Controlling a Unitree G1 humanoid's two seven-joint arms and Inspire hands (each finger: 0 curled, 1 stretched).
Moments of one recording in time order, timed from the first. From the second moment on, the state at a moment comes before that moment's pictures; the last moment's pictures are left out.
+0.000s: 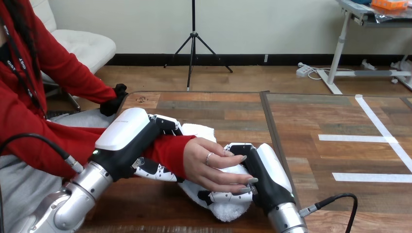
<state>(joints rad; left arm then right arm) -0.39 0.55 -0.29 0.78 0.56 -0.88 0.21 -0.25 -0.12 0.26 0.85 -0.48 -0.65 -0.36</state>
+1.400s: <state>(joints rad) -0.34 0.55 -0.29 0.78 0.56 -0.89 0.21 -0.03 -0.17 0.25 0.48 -0.47 -0.51 -0.22</state>
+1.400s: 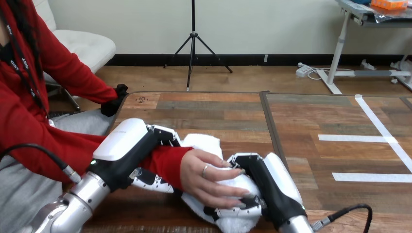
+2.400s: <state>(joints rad) -0.33 0.57 -0.29 0.78 0.56 -0.89 0.20 0.14 -0.20 0.23 0.22 -0.47 -0.44 -0.13</state>
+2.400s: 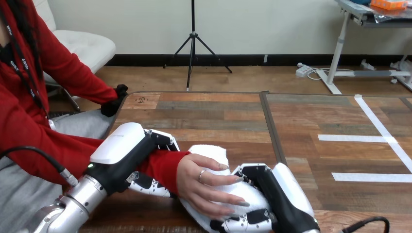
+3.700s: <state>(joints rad) -0.33 0.59 -0.29 0.78 0.56 -0.89 0.20 0.30 -0.20 0.21 0.05 -0.47 -0.43 -0.06</state>
